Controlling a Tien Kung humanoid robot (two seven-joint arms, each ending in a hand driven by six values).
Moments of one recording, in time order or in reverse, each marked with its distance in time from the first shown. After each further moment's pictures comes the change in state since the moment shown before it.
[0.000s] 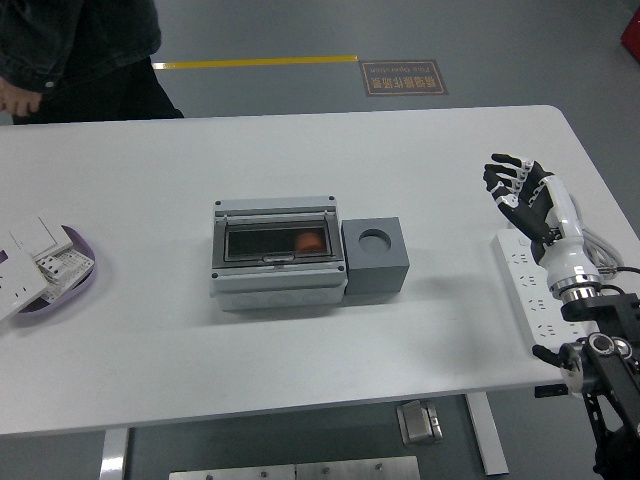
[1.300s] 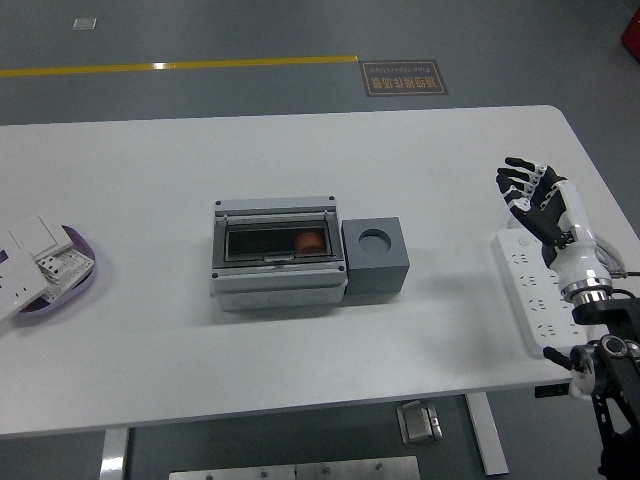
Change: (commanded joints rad) left arm -0.008 0.022 -0.097 0.000 -0.007 0.023 -0.008; right arm -0.013 0.004 0.060 -0.008 -0.033 0.046 -0.004
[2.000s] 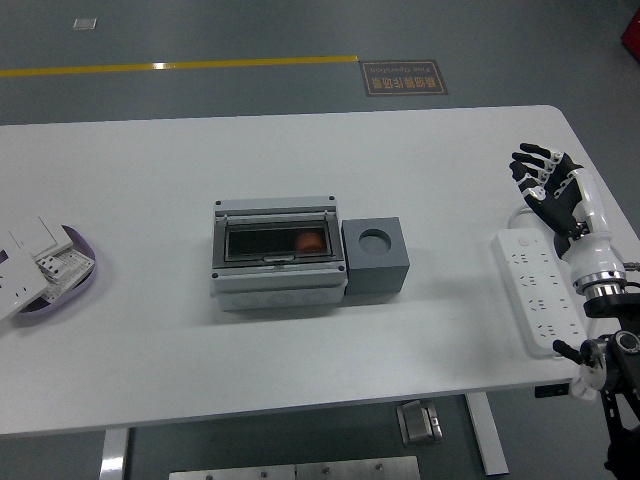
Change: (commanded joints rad) left arm -0.014 -0.015 -0.028 0.000 0.014 0.002 -0.007; right arm 0.001 -0.013 0.018 0.045 0.023 -0.001 0.007
